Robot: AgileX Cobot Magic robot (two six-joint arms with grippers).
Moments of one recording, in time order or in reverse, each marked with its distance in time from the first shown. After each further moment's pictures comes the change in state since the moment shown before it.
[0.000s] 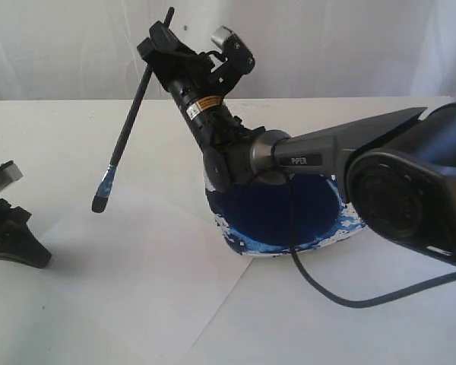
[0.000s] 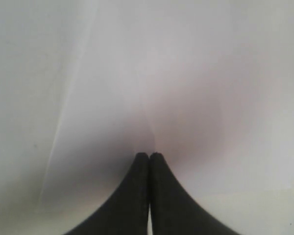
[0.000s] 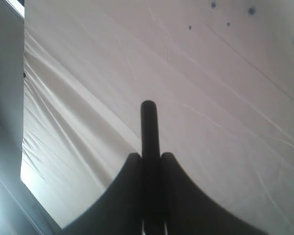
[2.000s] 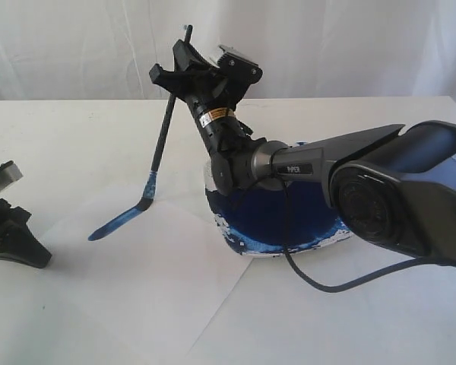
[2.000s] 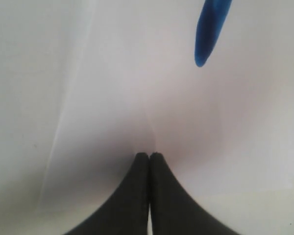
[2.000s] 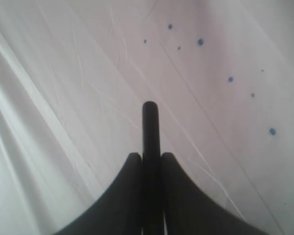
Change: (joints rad) left arm 0.000 0.000 0.000 0.000 0.000 0.000; right arm -0.043 0.107 -0.088 0.076 0.013 -0.315
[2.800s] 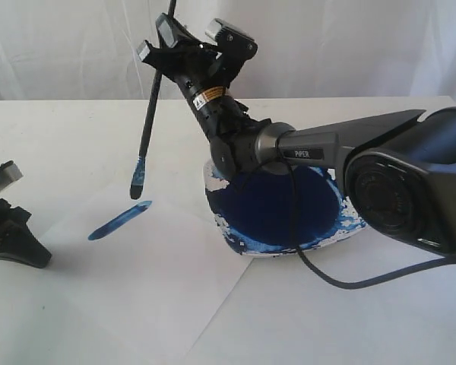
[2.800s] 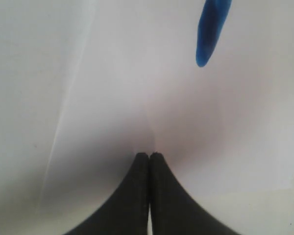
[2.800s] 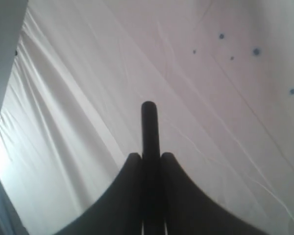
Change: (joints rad) left arm 0.000 0.000 0.000 0.000 0.000 0.000; right arm 0.000 -0.070 0.000 -0.141 0.006 0.126
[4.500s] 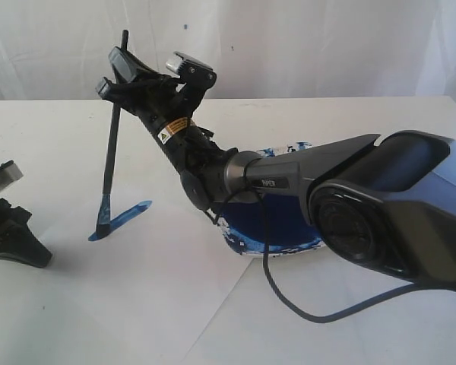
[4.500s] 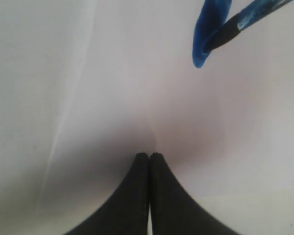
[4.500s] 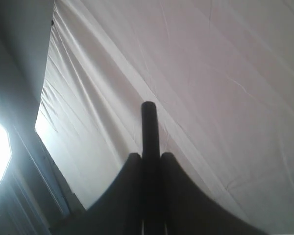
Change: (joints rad) left arm 0.000 0.000 0.000 0.000 -0.006 0.000; right arm 0.097 0.070 -0.021 -0.054 -0.029 0.079
